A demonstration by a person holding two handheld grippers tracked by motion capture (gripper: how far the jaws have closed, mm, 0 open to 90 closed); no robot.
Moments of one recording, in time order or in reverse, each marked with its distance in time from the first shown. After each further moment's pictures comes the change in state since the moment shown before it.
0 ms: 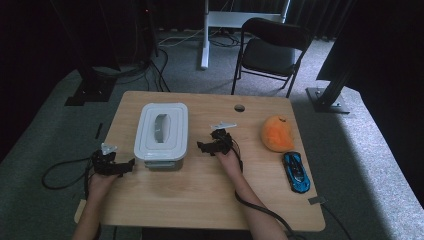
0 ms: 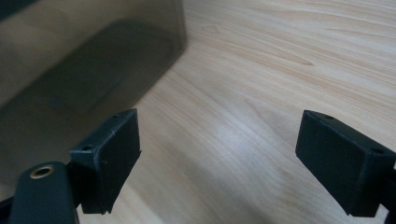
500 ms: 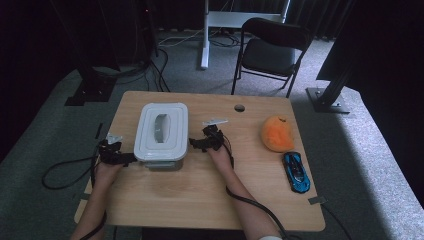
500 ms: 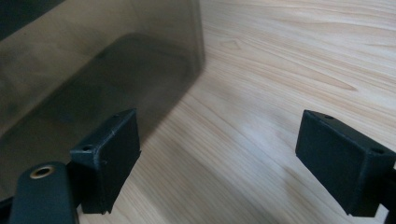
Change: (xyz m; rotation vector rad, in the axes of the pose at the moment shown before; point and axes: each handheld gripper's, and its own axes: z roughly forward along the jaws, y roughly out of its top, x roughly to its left) left arm -0.003 0.032 0.017 -0.027 -0.033 0.017; right arm 0.011 0.016 0.027 0.001 0.042 0.019
